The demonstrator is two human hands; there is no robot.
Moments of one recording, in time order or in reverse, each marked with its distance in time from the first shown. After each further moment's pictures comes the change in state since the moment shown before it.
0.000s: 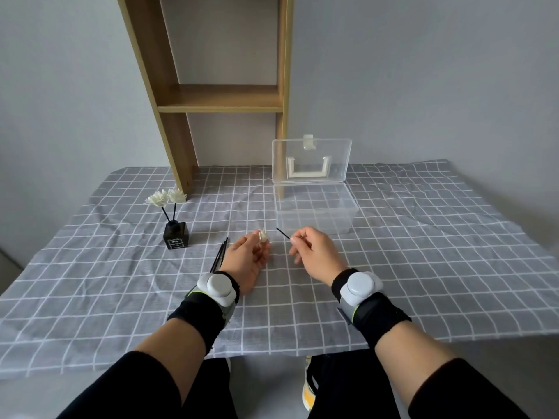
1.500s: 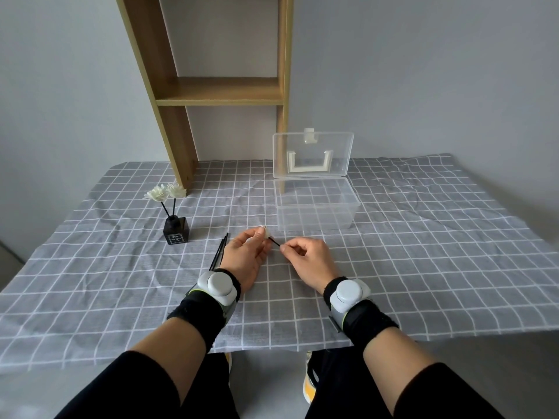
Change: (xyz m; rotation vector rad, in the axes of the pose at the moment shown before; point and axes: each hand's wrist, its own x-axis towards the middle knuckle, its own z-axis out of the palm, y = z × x) left_hand -0.007 -0.005 0.000 -0.002 -0.072 0.085; right_hand -0.012 0.013 0.025 0.061 0.074 -0.047
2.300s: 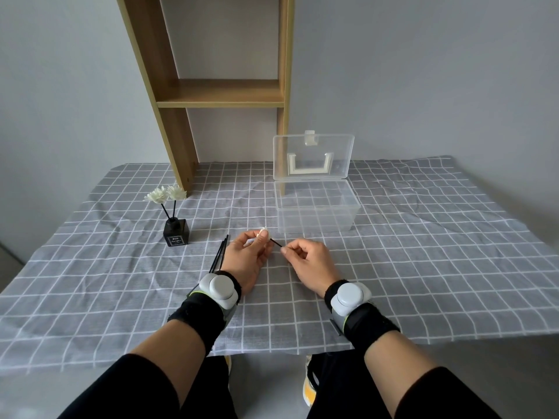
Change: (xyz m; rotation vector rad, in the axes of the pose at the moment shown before) left_hand 0.009 -0.004 -0.005 0.020 0.003 0.022; right_hand 0.000 0.002 -0.001 0.004 -0.013 -0.027
